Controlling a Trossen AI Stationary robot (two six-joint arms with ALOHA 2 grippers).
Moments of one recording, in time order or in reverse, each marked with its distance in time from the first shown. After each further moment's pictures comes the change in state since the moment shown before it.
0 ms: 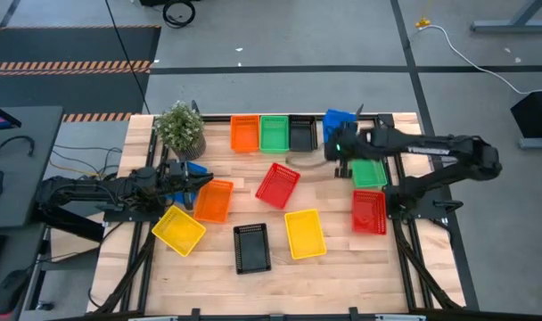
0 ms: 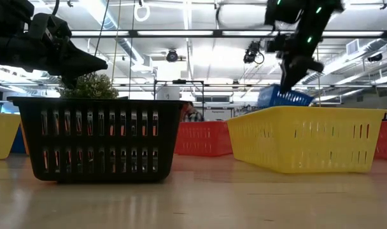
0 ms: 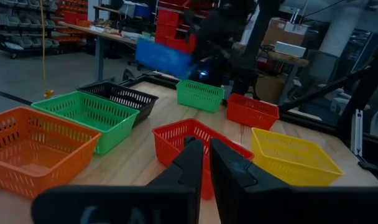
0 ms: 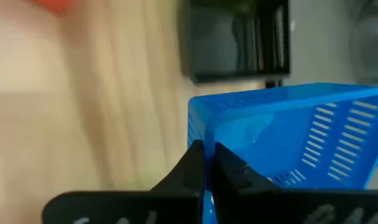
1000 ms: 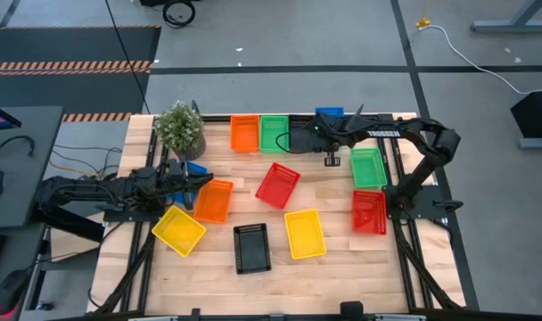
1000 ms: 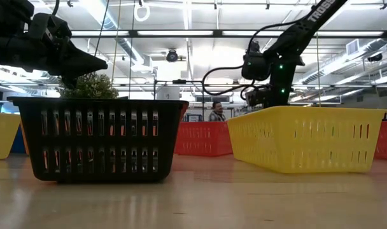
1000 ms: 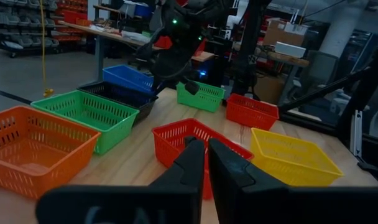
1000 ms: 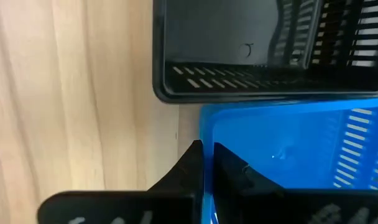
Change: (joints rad) left arm 0.000 0.000 0.000 0.000 0.000 -0.007; right arm -0.274 0.398 -0.001 0.307 -0.131 -0.346
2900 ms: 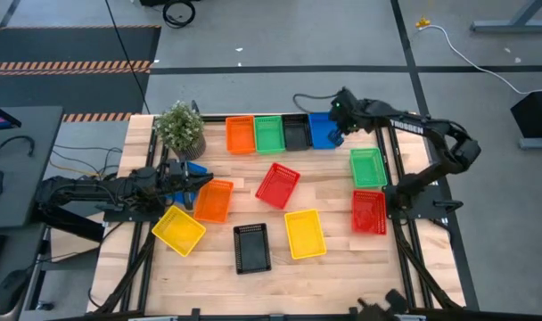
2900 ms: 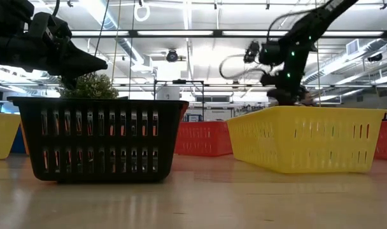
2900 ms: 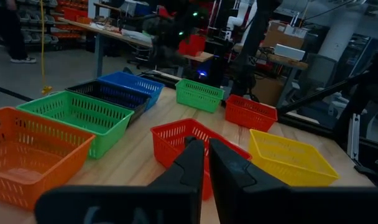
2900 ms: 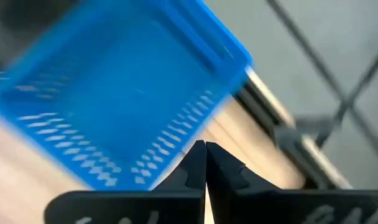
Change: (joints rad) left arm 0.000 0.000 0.000 0.000 0.000 -0.022; right arm -0.215 -0.169 0.033 -0.112 0.017 0.565
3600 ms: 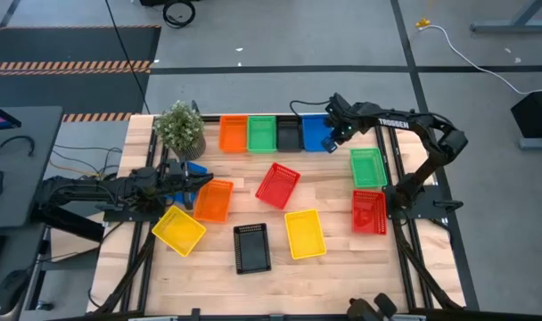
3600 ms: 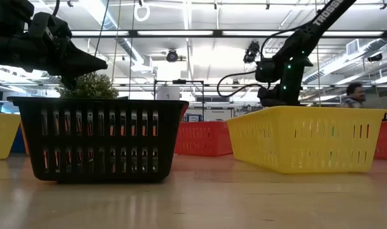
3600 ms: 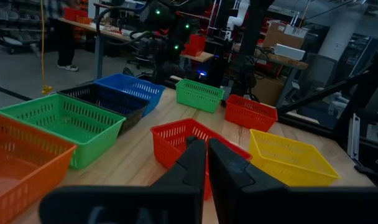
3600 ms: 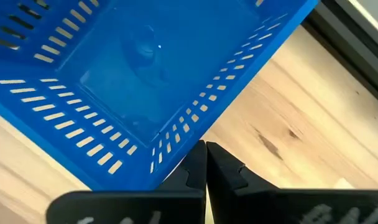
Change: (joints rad) left arm 0.000 0.000 0.000 0.000 0.000 0.002; right arm -0.005 0.130 -0.012 0.008 -0.219 0.146
